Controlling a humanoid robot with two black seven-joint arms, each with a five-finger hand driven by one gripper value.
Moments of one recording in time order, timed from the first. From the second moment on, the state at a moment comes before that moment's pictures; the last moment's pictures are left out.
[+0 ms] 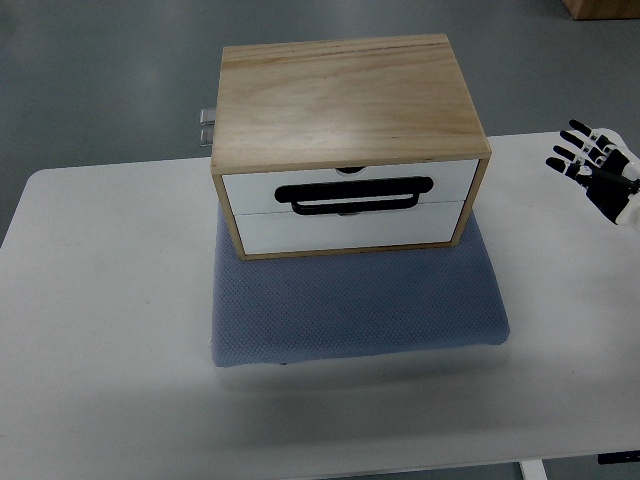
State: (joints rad) left arm -0.02 0.00 0.14 -0.15 0.10 -0.07 -0.04; right arm 0.38 -0.42 1.36 0.85 -0.66 0.38 0.10
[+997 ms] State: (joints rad) left arm -0.02 0.00 0.14 -0.14 0.10 -0.07 -0.04; right arm 0.39 -0.44 1.37 0.85 -0.66 0.38 0.11
